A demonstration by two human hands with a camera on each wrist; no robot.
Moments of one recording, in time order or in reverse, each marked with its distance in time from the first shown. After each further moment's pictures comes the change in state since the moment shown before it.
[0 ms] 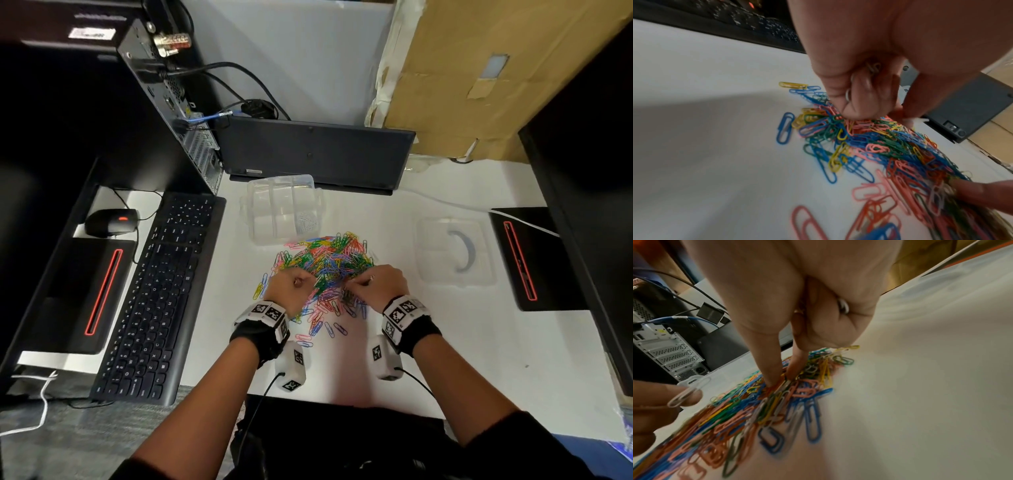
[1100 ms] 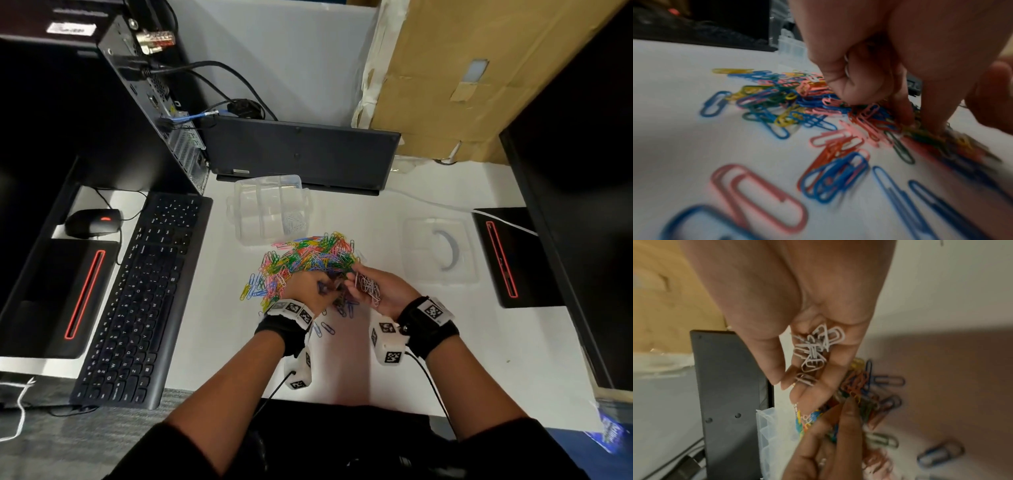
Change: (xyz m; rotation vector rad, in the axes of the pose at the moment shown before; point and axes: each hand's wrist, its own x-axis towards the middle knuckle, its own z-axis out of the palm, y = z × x) left_hand 0.008 0.021 0.045 0.283 -0.078 0.198; right_hand -0.005 0.017 -0.020 1.500 -0.384 0.531
